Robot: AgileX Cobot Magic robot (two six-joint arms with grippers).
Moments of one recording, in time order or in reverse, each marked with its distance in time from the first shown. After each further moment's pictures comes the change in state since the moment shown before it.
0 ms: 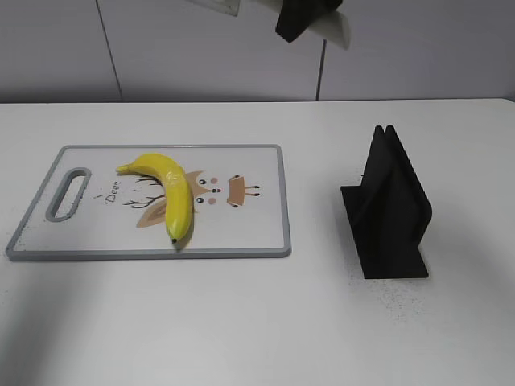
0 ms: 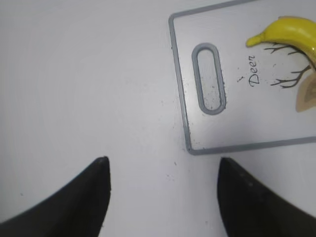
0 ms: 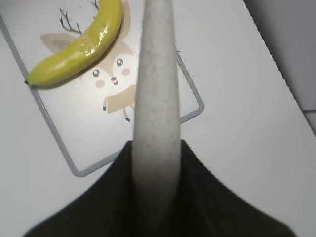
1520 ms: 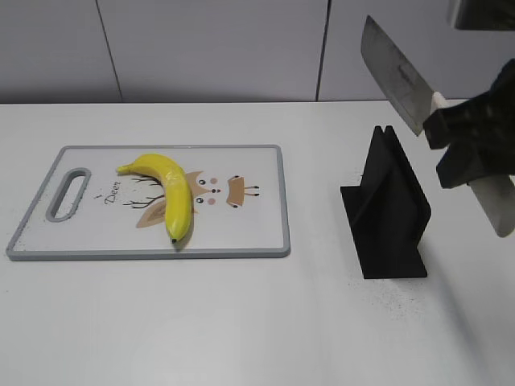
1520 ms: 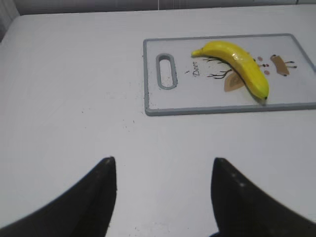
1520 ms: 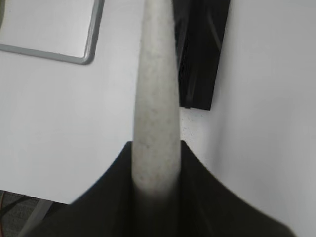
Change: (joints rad) left arm 0.033 -1.430 0.800 -0.153 0.027 -0.070; right arm 0.000 -0.747 1.107 -0.233 -0.287 0.960
